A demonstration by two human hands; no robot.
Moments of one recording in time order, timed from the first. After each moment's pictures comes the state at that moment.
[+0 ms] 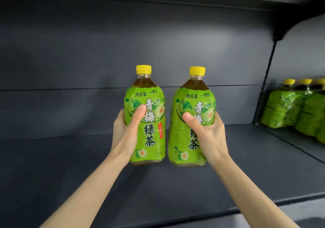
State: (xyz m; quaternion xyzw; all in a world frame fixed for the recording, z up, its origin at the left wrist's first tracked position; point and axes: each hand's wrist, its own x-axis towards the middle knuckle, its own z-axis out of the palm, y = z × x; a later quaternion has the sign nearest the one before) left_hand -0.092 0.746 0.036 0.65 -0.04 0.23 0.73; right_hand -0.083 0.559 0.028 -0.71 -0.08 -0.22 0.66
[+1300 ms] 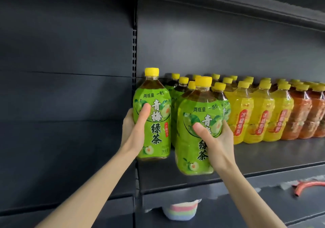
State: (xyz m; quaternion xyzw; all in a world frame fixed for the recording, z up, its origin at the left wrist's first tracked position) left_hand -0.025 0.188 0.010 0.63 -0.07 0.19 0.75; right_hand -0.058 -0.003 0.008 -0.73 -0.09 -0.28 0.62
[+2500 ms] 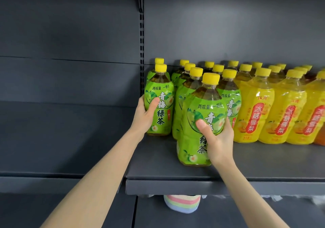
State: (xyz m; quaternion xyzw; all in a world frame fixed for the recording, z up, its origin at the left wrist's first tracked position) left_hand 0.043 0.154 -0.024 0.69 -0.01 0.22 0.68; right_hand -0.014 -0.040 -0.026 -0.72 -0.08 -0.22 0.65
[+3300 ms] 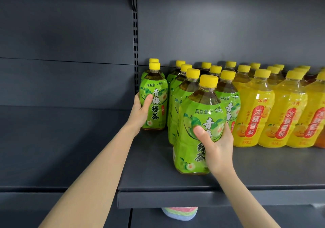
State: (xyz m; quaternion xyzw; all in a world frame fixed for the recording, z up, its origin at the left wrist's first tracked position) left_hand 0.094 0.165 -0.027 0.70 -0.02 0.21 0.69; right_hand -0.008 -0.044 -0.029 -0.71 -0.10 -0.23 0.65
